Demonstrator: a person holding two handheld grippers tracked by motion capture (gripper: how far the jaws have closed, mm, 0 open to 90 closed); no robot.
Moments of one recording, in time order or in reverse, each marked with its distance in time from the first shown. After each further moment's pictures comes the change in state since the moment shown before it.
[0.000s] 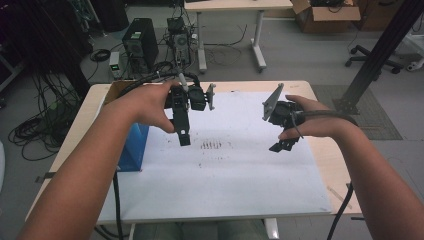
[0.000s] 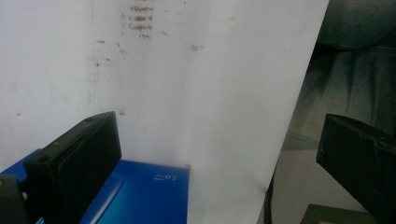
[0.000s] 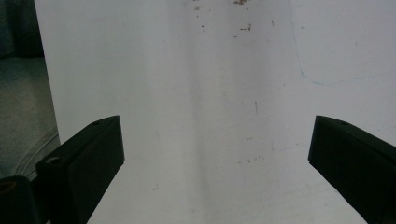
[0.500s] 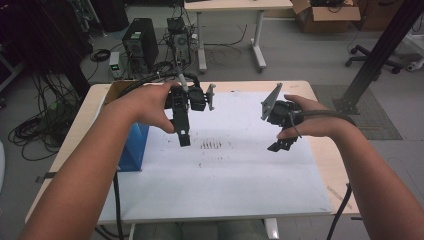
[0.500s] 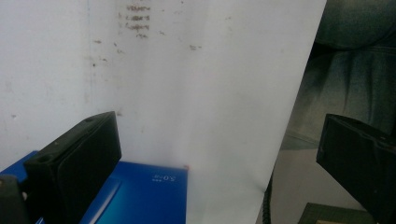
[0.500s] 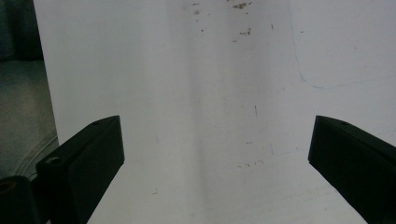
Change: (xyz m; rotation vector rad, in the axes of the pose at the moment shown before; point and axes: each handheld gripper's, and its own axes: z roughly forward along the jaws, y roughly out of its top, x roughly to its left) left arm 0.001 0.000 0.002 0.002 -0.009 0.005; right arm 0.000 0.003 0.001 -0.004 0.000 0.001
